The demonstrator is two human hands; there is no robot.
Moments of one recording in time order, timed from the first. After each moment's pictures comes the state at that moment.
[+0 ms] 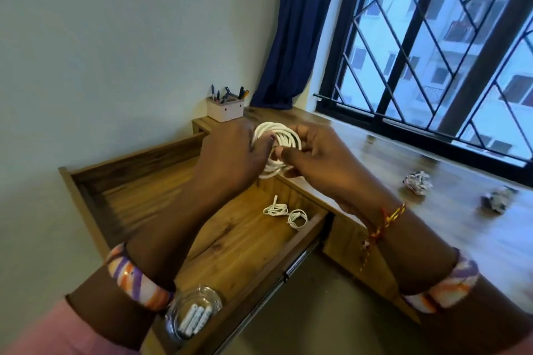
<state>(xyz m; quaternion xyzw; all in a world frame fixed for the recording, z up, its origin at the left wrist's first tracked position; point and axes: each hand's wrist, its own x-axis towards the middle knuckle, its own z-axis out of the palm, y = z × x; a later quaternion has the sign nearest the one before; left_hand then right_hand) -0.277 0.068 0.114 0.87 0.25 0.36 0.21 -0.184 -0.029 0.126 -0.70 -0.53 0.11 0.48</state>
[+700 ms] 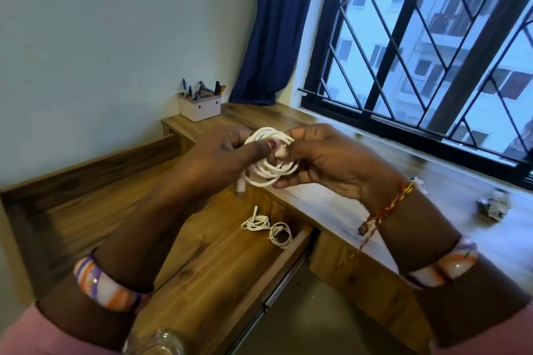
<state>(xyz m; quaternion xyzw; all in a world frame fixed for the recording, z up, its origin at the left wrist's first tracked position) -0.205 0.110 0.102 0.78 0.12 0.24 0.56 -0.088 -0.003 0.128 -0.64 -0.39 0.41 0.52</state>
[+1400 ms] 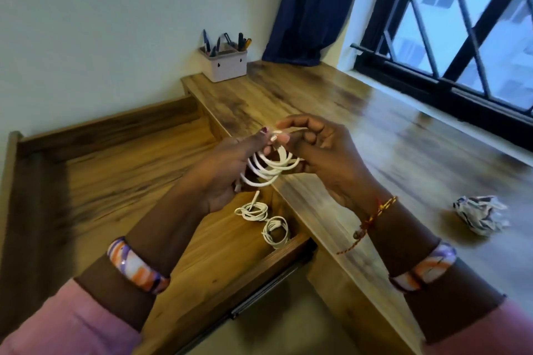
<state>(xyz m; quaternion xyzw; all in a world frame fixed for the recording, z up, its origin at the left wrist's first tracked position) -0.070 0.114 0.034 0.57 0.28 0.20 0.75 0.063 0.038 0.036 -0.56 -0.47 0.34 0.60</state>
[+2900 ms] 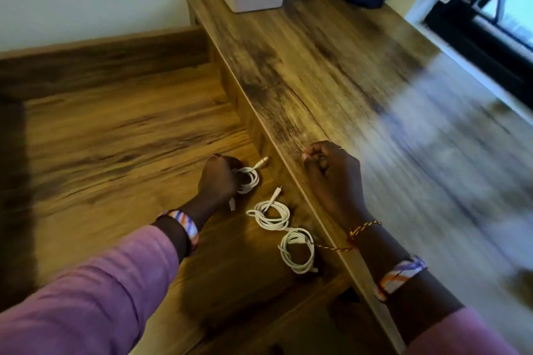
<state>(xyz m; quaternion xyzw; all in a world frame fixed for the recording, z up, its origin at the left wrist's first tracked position) -0.048 0.268 -0.181 0.76 0.52 0.14 0.36 0.113 0.154 -0.112 -0.76 -0.55 0.05 0.35</state>
